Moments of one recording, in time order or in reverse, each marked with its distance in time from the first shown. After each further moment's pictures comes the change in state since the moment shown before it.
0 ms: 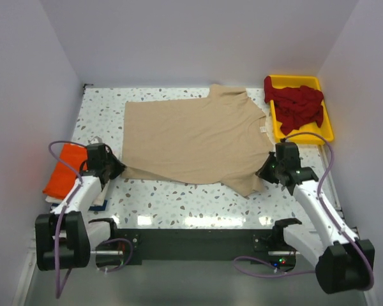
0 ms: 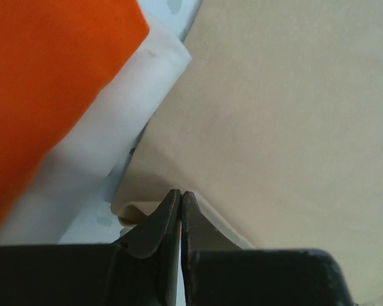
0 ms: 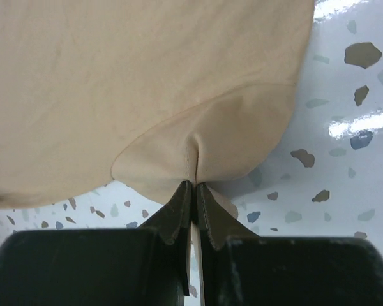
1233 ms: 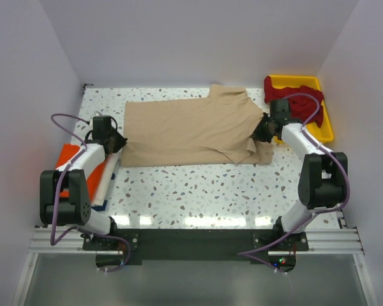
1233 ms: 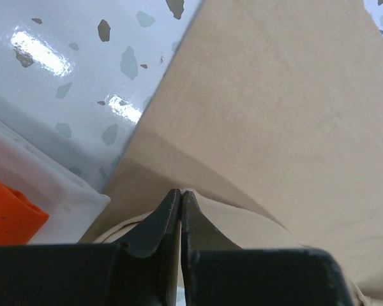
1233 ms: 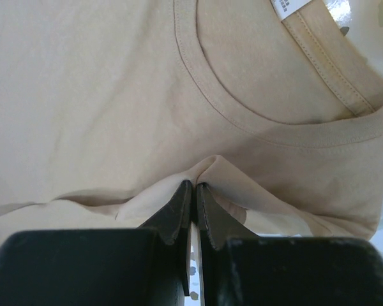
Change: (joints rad) left arm -0.062 0.383 0.378 0.019 -0.121 -0.086; right arm -0.091 0.758 0.550 0.167 -0.066 -0.018
